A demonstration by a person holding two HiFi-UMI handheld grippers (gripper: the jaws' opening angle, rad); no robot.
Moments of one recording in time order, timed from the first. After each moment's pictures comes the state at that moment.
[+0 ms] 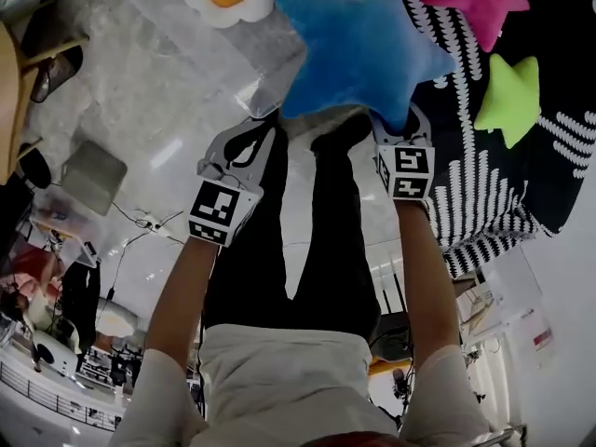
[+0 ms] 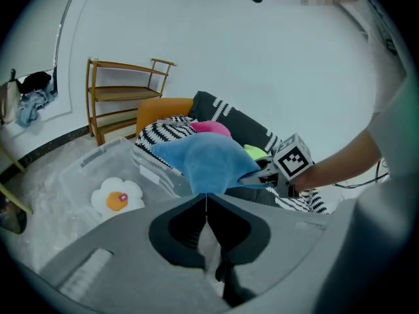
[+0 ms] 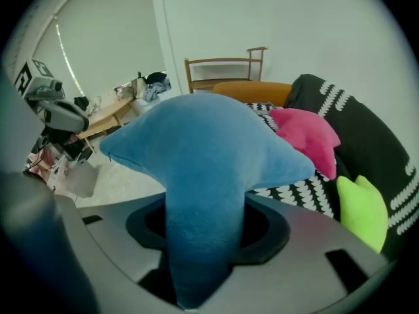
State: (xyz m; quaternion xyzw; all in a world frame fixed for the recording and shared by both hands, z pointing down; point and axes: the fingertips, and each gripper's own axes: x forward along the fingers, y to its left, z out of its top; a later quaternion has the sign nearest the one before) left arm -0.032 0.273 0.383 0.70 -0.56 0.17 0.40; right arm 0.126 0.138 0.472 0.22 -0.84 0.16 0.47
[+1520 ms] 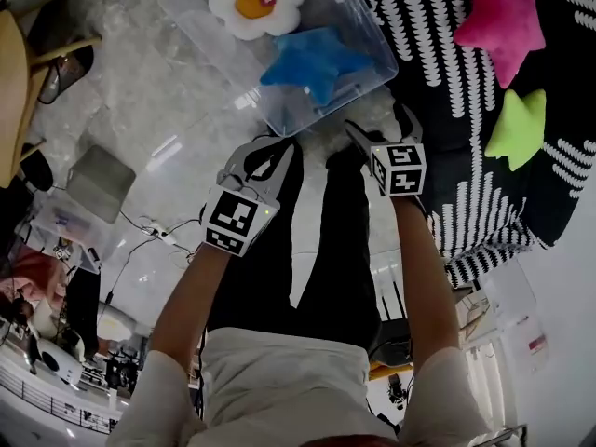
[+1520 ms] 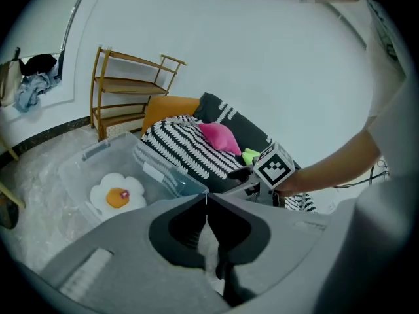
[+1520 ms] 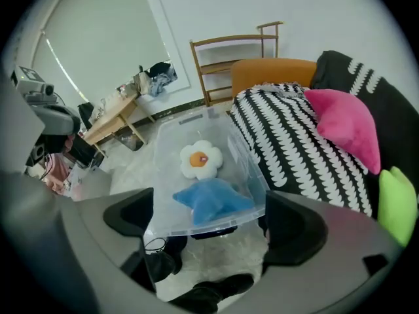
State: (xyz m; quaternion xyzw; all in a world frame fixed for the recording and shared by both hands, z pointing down) left arm -0.102 0.288 0.400 0.71 -0.54 0.14 0.43; right arm 0.021 0.179 0.523 0.17 -0.82 0.22 0.49
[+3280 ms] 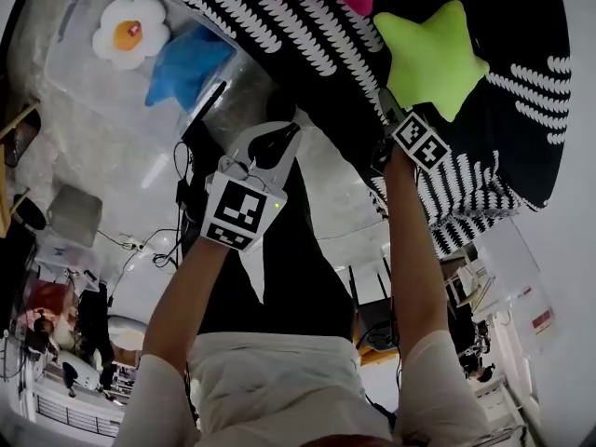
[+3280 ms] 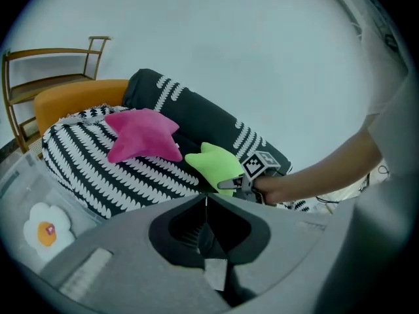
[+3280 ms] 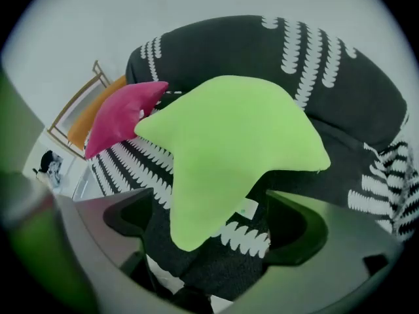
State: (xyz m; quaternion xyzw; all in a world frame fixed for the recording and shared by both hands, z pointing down) left arm 0.111 0.060 0.405 0.77 -0.45 0.17 0.41; right arm 0.350 -0.053 0.569 0.53 -0.62 0.43 0.39
